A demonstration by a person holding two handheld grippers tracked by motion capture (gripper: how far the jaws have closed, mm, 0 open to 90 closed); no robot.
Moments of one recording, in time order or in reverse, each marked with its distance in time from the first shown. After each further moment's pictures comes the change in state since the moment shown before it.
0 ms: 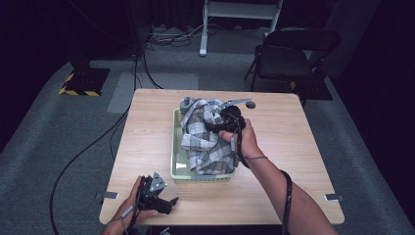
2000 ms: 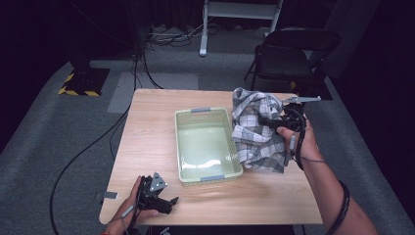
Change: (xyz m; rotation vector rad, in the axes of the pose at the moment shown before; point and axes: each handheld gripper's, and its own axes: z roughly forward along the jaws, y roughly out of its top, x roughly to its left) left arm 0.000 0.000 0.001 -0.002 -0.001 -0.001; right arm -0.103 -0.043 -0.121 -0.087 -0.104 0.113
